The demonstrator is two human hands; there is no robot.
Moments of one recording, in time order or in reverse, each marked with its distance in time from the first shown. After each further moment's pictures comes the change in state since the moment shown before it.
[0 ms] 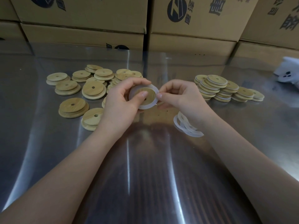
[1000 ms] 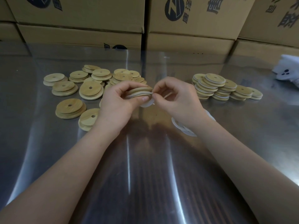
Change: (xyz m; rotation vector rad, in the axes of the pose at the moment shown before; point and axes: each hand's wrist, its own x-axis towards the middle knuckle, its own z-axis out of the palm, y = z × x) left_hand 0.003 0.002 0.001 -0.025 0.011 -0.106; right_hand -0.004 0.001 0.009 -0.474 0.121 -0.395
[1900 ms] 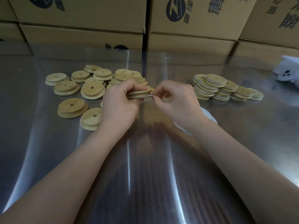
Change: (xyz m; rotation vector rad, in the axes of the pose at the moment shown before) left_hand -0.002 0.007 0.004 0.376 0.114 0.091; right_hand 0.001 0.003 0.005 -0.266 0.037 -0.084
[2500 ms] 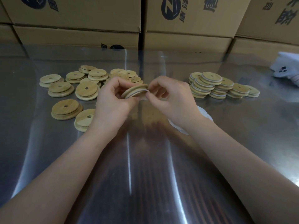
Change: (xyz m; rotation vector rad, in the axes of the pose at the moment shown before) left_hand 0.000 -0.007 0.001 -0.311 -0.028 -0.097; right_hand 0.001 0.001 -0.003 0.034 0.004 -0.025
